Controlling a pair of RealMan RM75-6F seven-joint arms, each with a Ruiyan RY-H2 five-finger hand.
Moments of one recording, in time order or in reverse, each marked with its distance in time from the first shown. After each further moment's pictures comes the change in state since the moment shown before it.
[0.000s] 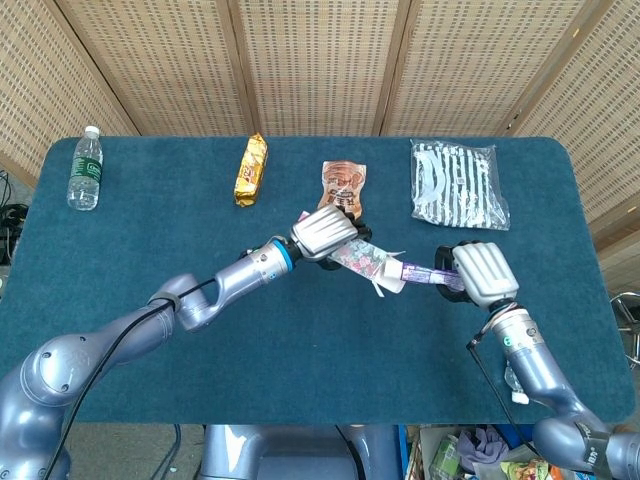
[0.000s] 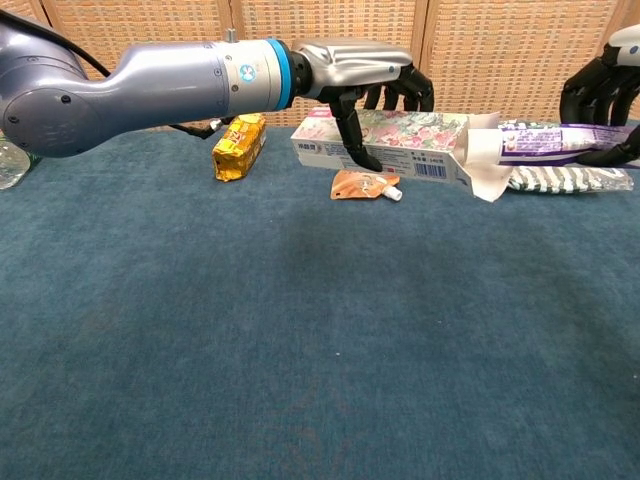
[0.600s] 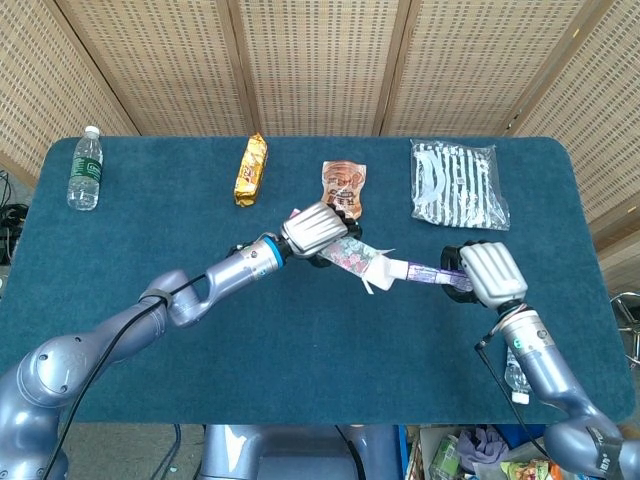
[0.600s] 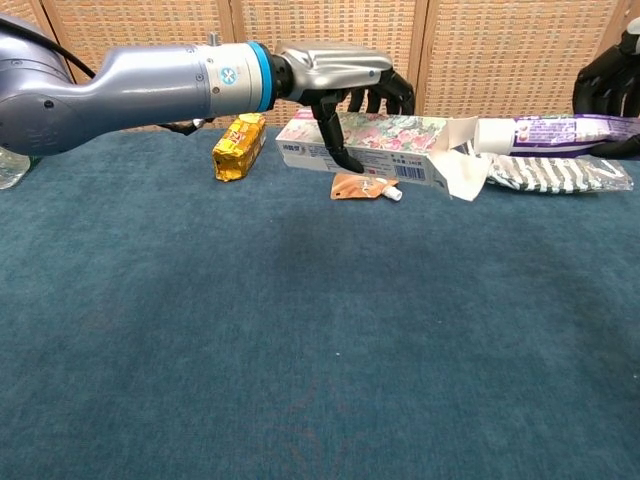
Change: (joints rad) left arm 0.022 0.003 0.023 0.049 0.055 0.015 -0.073; right arm -0.026 0.032 0.009 0.002 -0.051 -0.011 0.054
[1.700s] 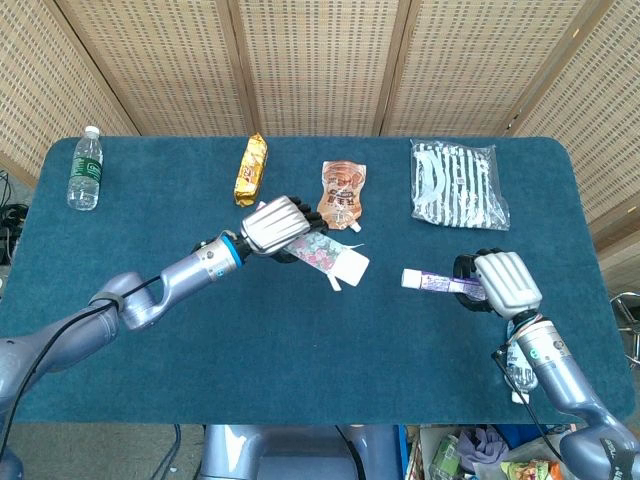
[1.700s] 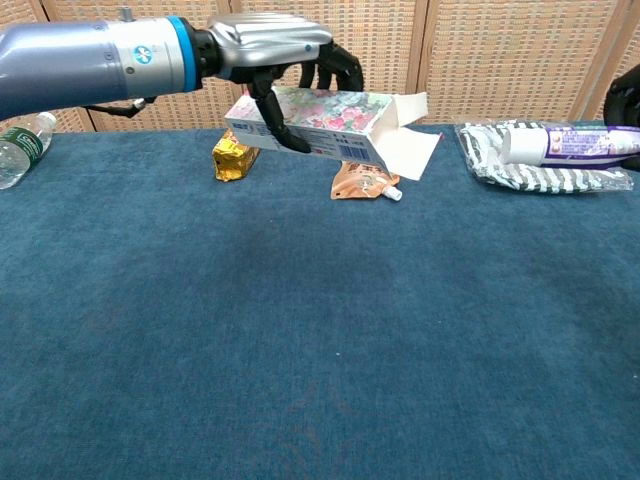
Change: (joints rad) left arm 0.126 0.141 -0.020 -0.117 0.120 0.094 0.019; right arm -0.077 0.008 -0.031 0.080 -0.177 0.025 0.163
